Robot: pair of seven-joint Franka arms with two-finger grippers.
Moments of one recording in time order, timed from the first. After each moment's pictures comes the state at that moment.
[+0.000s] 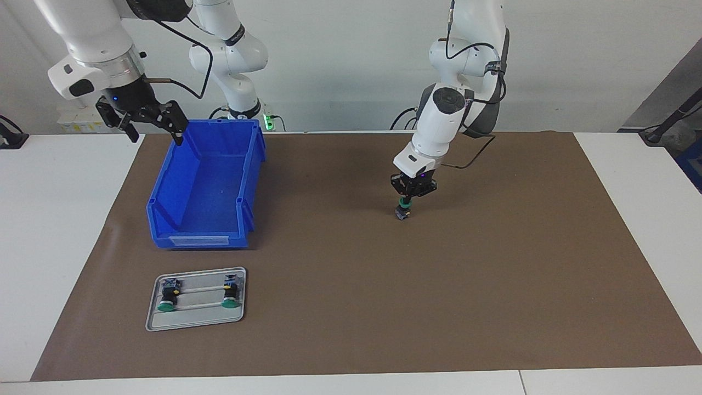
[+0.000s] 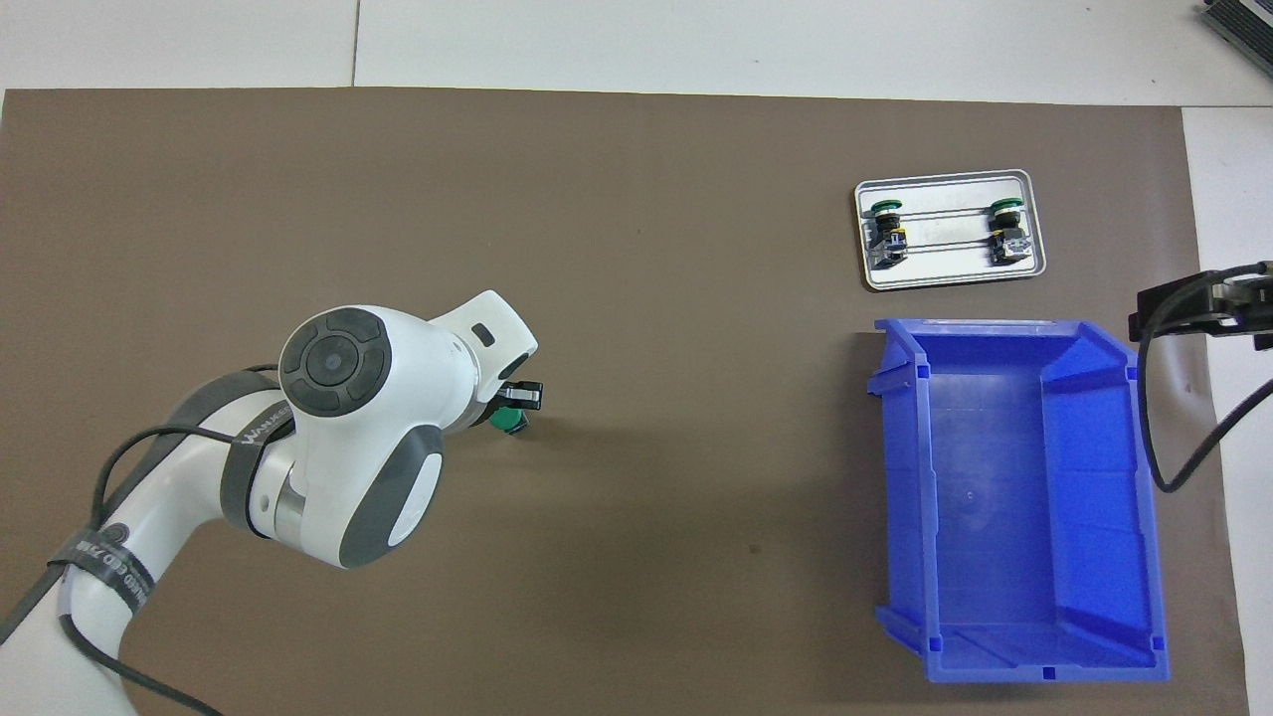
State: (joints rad) left arm -0.37 0.09 -0.13 -2.04 -0.11 2.23 -0.28; right arm 0.10 -0.01 -0.11 -1.53 -0.04 1.50 0.08
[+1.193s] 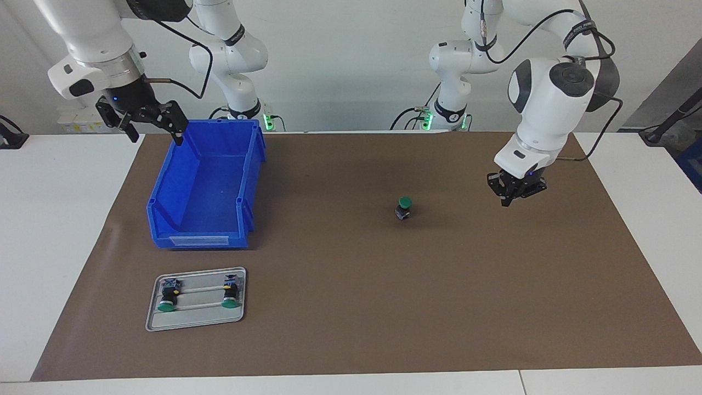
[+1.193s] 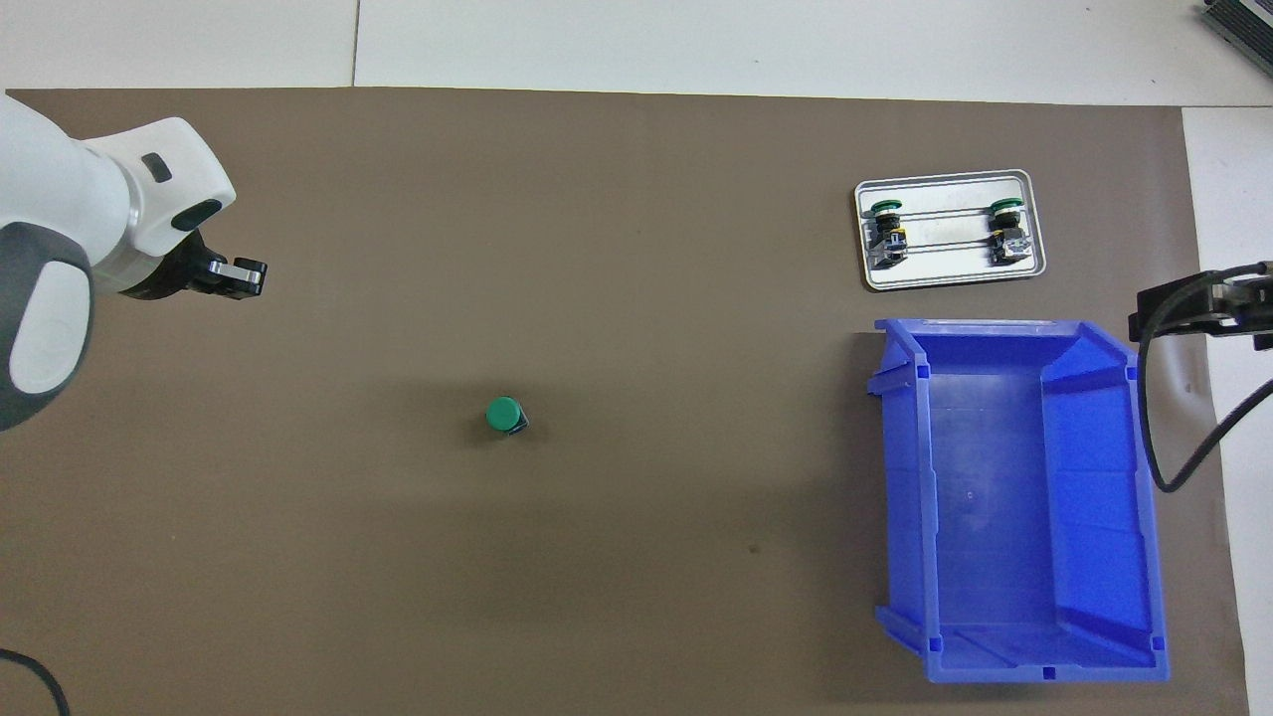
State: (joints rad) left arm -0.06 0.09 -0.11 -1.66 0.08 1.80 0.05; right arm 0.10 -0.01 -0.11 -1.53 -0.04 1.50 0.08
